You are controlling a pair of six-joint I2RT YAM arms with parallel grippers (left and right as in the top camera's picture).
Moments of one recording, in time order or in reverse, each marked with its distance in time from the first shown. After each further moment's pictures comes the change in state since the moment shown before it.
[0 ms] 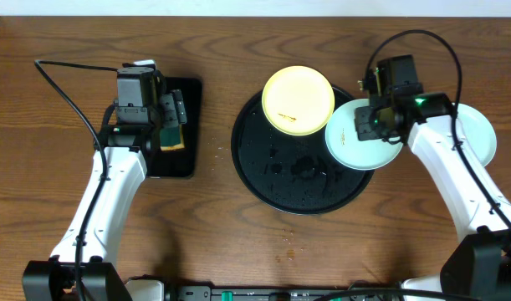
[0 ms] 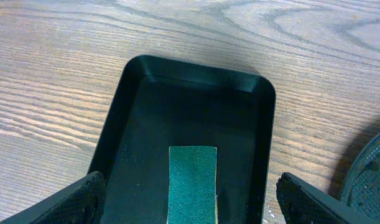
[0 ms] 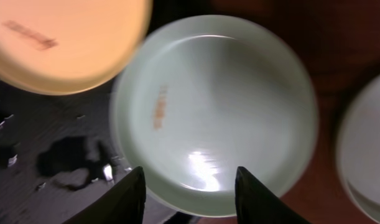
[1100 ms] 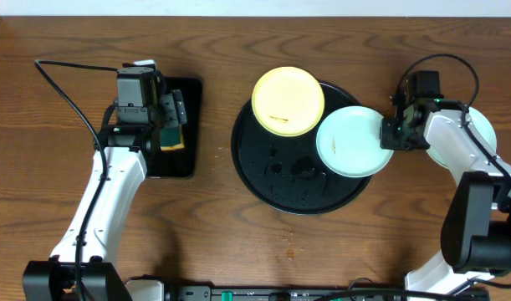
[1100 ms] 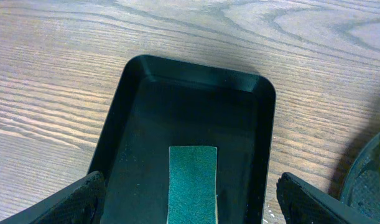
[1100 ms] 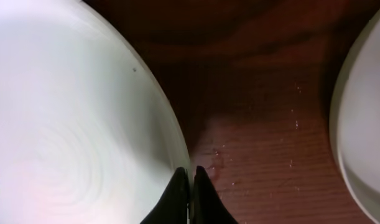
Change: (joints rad) left arm 0.000 0.000 0.000 0.000 0.000 0.000; right arm -0.210 0.189 -0.105 0.138 -0.027 -0.009
